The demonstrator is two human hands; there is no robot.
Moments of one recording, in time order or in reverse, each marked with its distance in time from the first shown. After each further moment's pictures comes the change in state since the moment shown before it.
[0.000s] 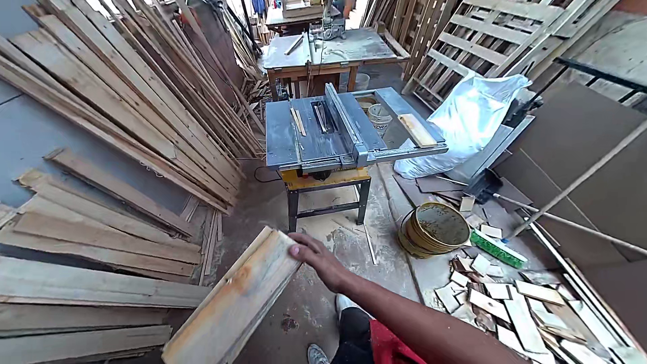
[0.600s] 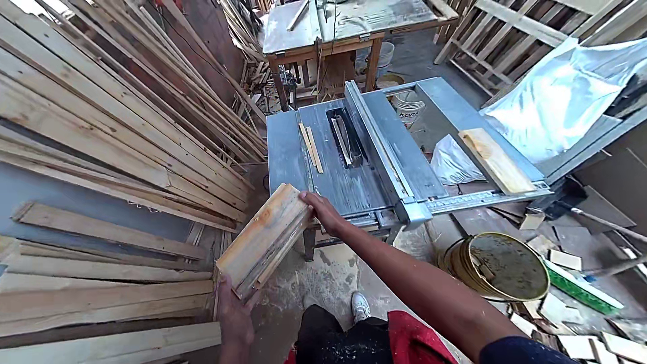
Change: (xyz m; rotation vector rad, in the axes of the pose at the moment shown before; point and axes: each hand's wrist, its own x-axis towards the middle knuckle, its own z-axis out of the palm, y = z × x) left_hand 0.364 -0.004 0.273 0.117 0.006 -0.214; right_hand 0.377 -0.053 -0.182 0.058 0.117 0.002
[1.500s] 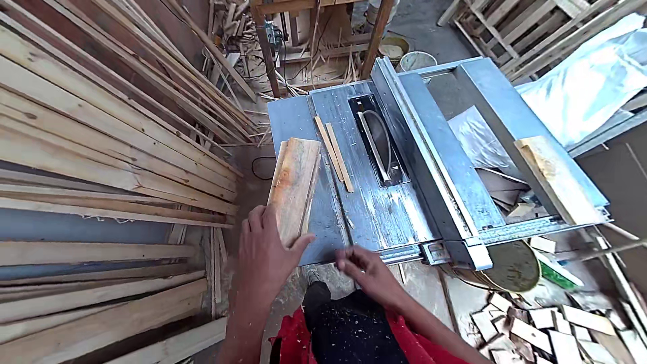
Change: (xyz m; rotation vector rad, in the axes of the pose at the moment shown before) left_hand 0.146 0.137 0.136 1.353 -0.260 0.709; right_hand 0.011 0.062 -0.007 -0.222 0.076 0.076
